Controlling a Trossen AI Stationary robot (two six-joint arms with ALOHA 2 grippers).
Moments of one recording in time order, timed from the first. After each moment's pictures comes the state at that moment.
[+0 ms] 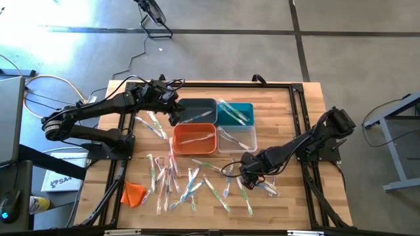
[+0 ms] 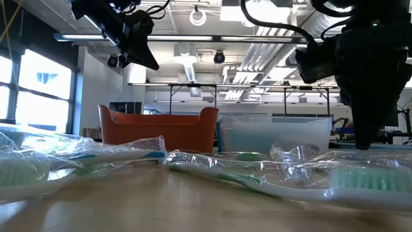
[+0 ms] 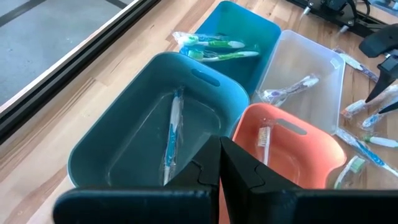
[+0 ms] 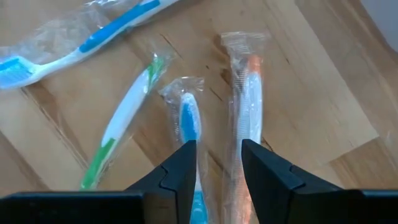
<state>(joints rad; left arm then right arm) 0.44 1.09 0.89 -0.42 0.09 -0.16 0.42 1.65 0.94 -0.62 0.04 1.08</state>
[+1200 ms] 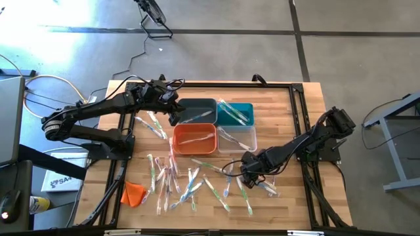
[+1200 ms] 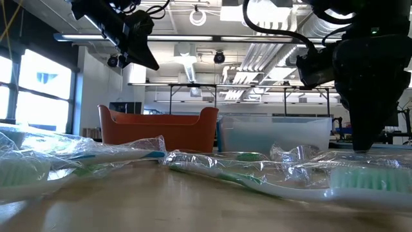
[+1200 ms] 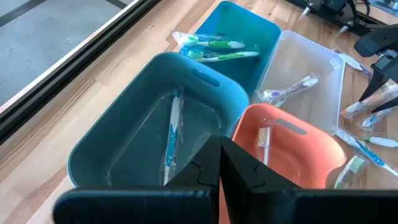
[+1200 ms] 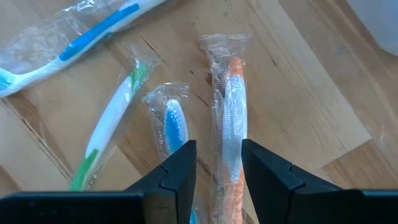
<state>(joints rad) 0.44 1.09 0.89 -0.42 0.09 -0.16 0.42 1.64 0.91 -0.59 0.05 1.10</state>
